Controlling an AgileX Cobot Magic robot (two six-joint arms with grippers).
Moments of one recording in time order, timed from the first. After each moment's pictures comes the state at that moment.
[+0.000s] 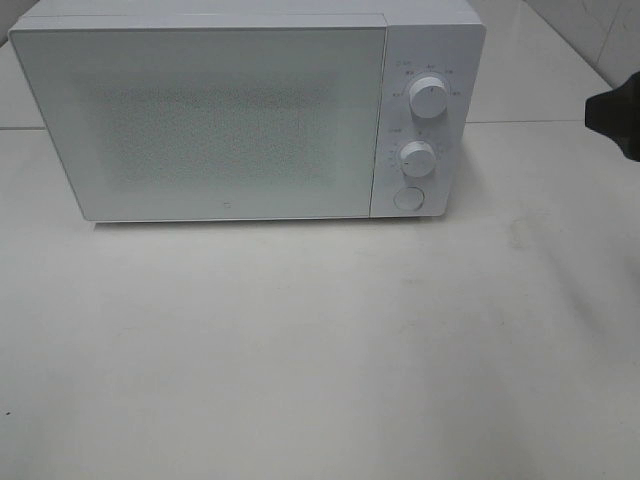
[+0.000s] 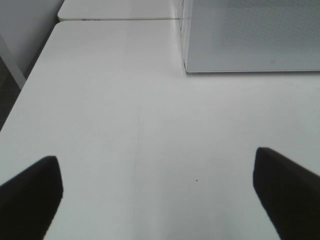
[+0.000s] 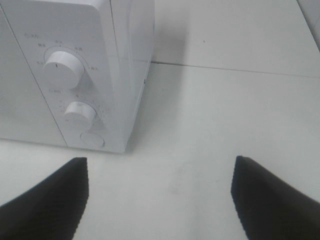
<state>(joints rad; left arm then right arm) 0.02 0.00 -0.50 -0.03 1.05 0.03 0.14 0.98 -0.57 -0.07 0.07 0.06</state>
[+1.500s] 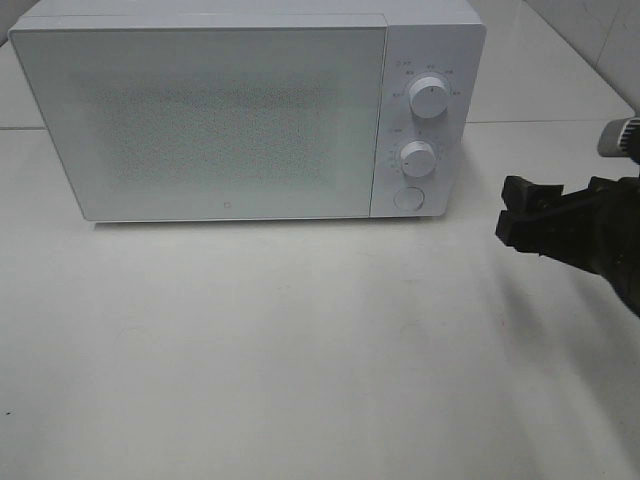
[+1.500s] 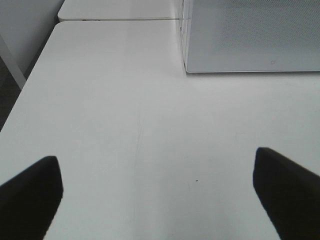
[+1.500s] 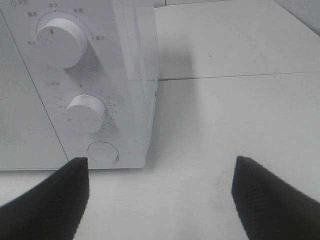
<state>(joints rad) 0.02 0.00 -0.50 -0.03 1.05 0.03 0.47 1.48 -0.22 0.46 -1.05 -0.10</state>
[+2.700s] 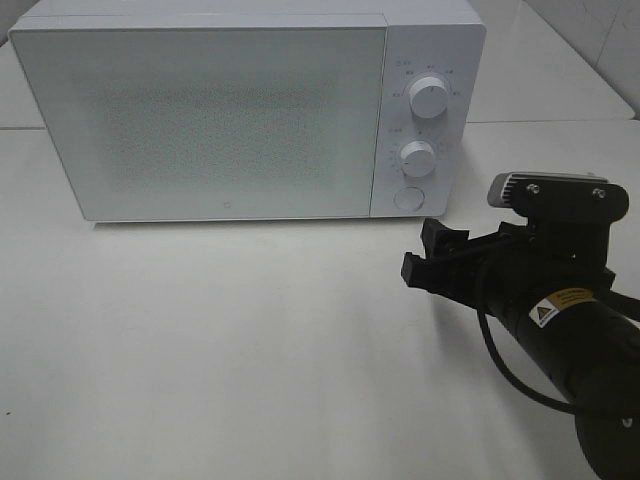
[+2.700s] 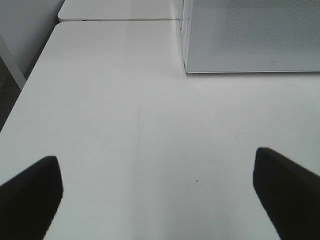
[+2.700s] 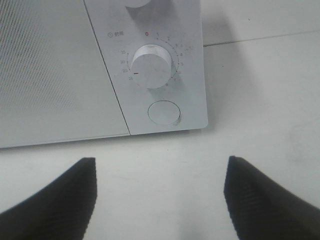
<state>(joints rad) 0.02 0.00 -0.50 -0.03 1.05 0.03 0.84 1.74 -0.30 0.78 -1.20 0.04</state>
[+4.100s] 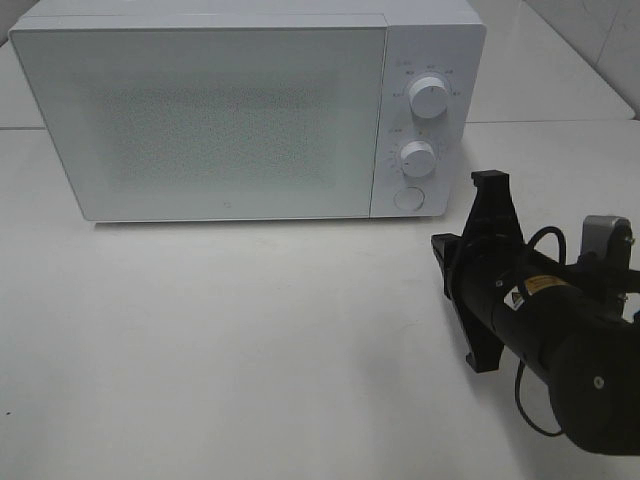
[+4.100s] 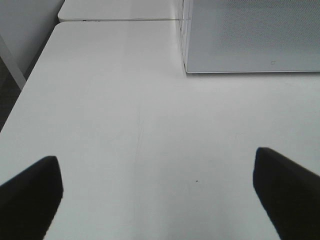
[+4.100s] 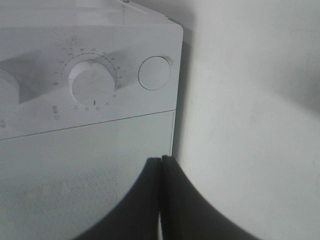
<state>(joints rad) 0.02 0.00 -0.50 -0.03 1.05 0.03 0.81 1.74 -0.38 0.78 -1.03 1.33</state>
